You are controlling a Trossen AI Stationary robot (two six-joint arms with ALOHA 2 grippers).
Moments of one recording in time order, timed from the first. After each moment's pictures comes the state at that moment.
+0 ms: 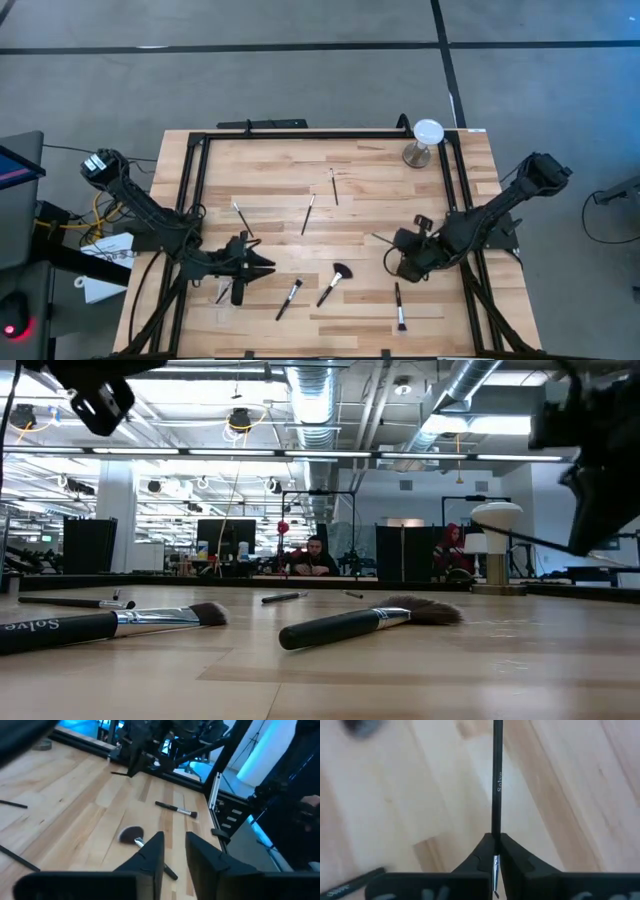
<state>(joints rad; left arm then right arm) -0.77 1.15 0.46 0.43 -0.71 -0.51 0.59 1.31 0.71 -0.76 0.39 0.85</state>
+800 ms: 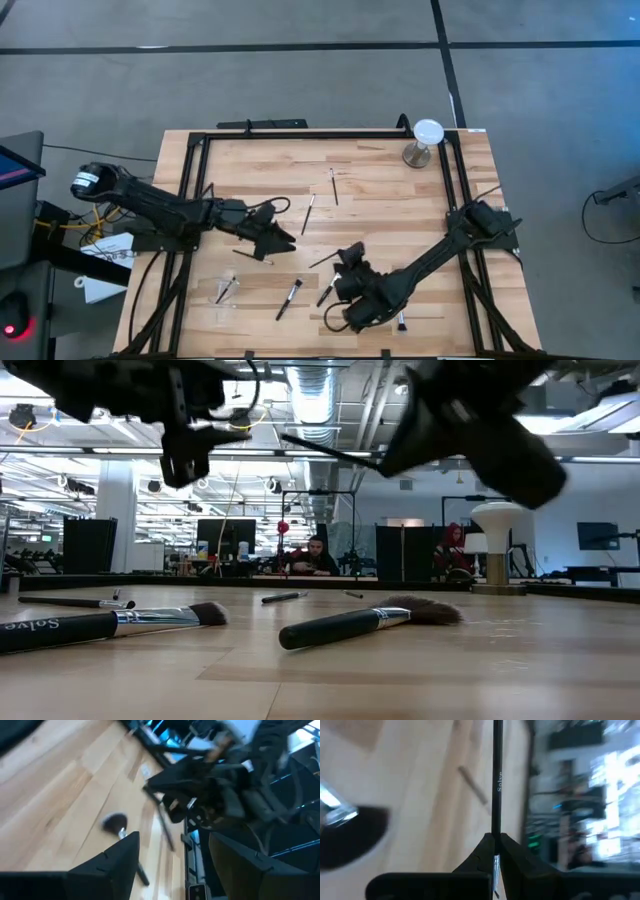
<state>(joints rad) -0.20 1.21 0.46 0.47 0.09 -0.86 0.61 2.04 1.47 -0.86 1.08 -0.04</state>
